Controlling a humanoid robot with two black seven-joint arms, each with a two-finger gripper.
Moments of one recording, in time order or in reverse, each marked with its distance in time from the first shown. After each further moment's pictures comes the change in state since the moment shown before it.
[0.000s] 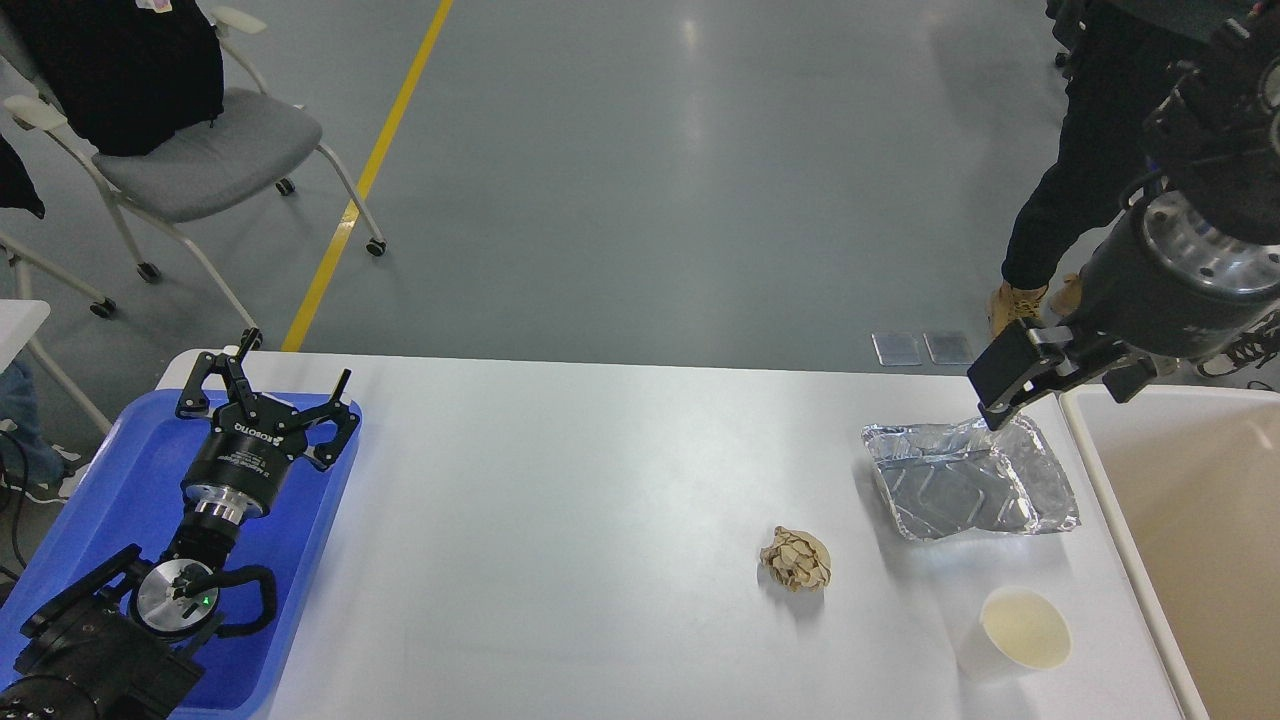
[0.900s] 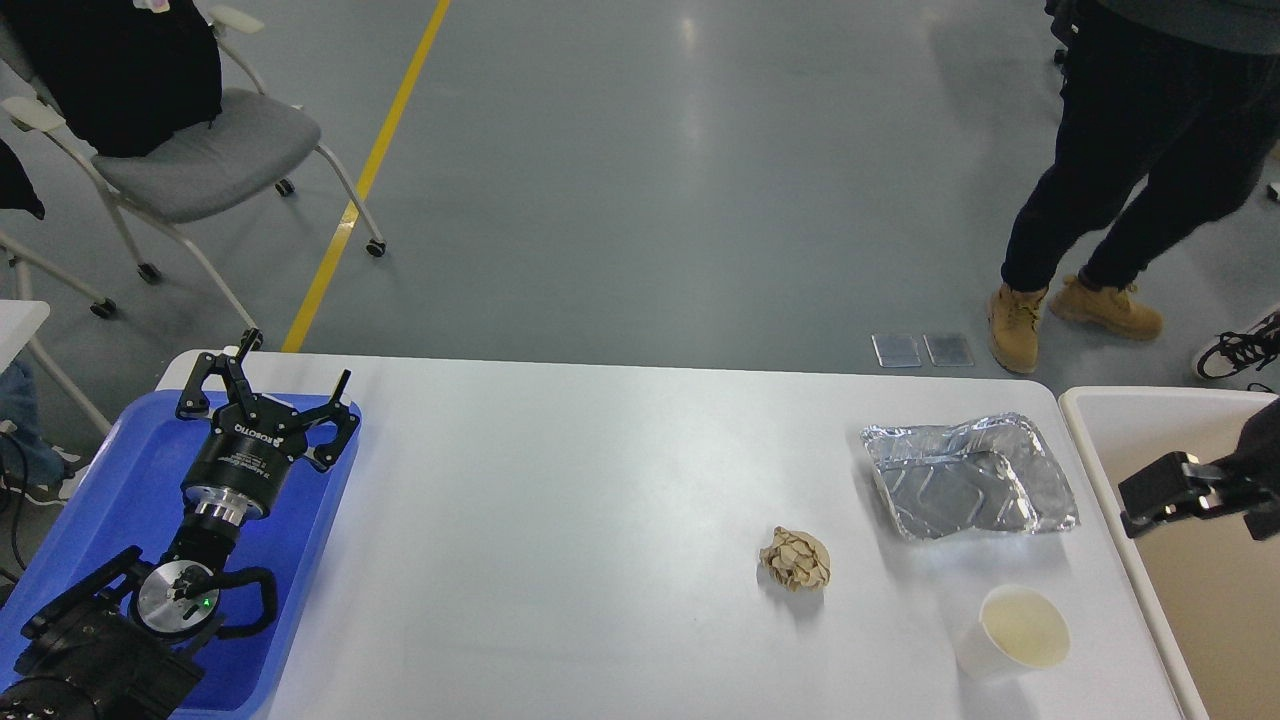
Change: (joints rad) left arm 0.000 0.000 0.002 0.000 0.000 0.001 -0.003; right arm -0.341 -0.382 -0.070 -0.009 -0.265 -0.236 -0.009
